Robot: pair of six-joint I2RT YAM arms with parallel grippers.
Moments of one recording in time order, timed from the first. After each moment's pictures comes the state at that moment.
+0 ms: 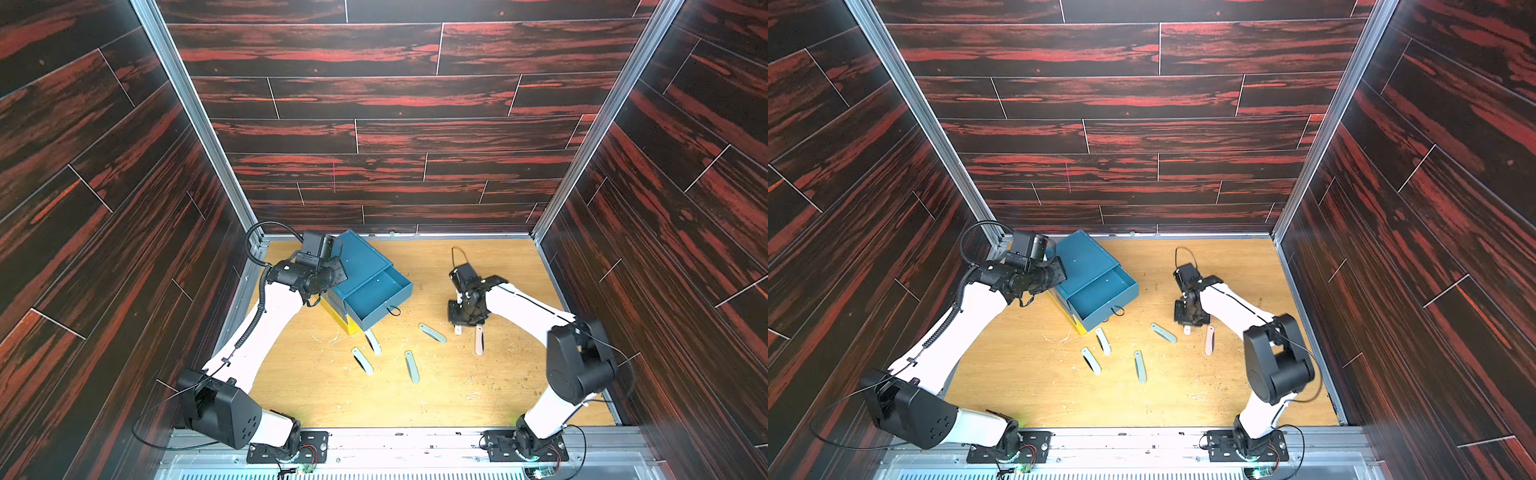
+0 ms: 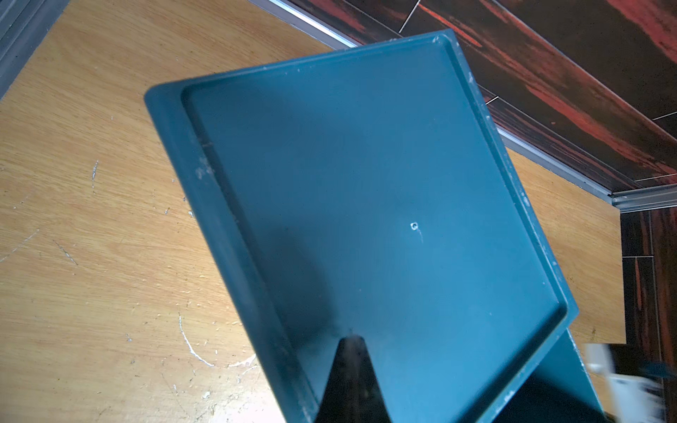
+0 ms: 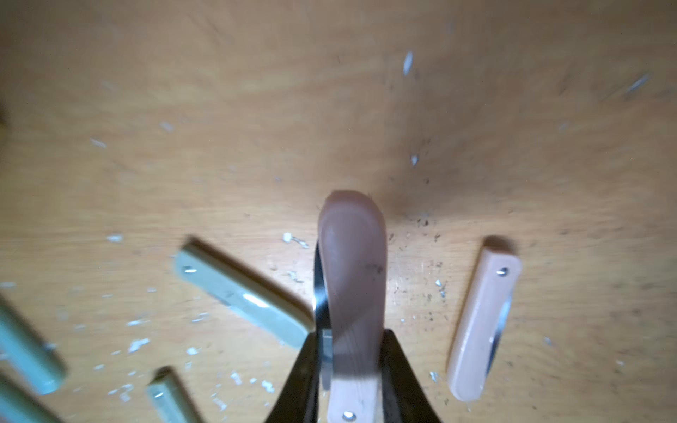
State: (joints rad) left arm -0.31 1.44 1.43 -0.82 -0.07 -0.66; right arm 0.45 1.69 1.24 -0.85 0.03 0.48
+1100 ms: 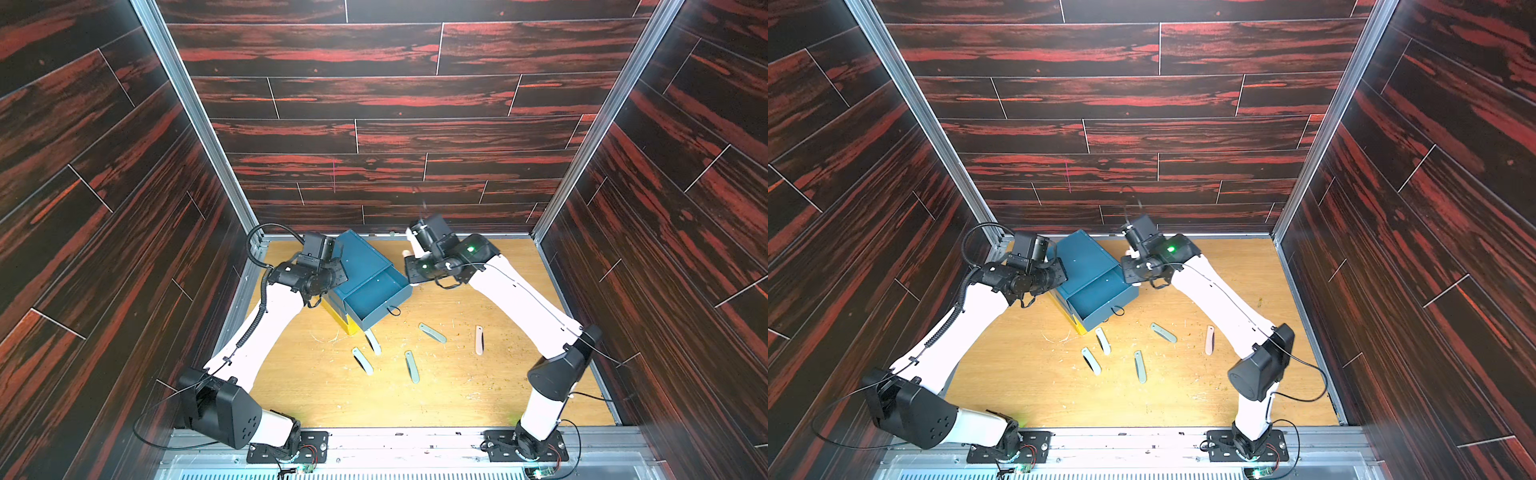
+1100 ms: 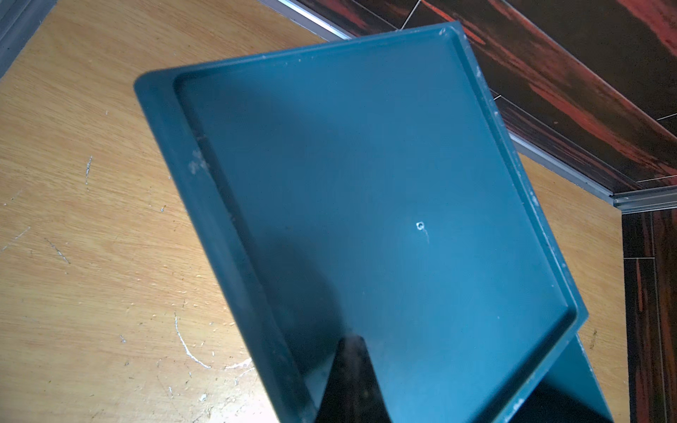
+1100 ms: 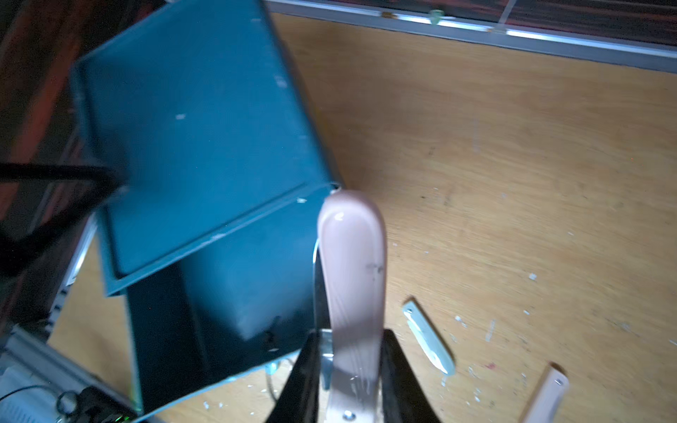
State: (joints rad) left arm -0.31 1.44 1.40 -0.79 -0.07 -0.67; right arm 0.77 1.83 2.03 -1.11 0.07 0.39
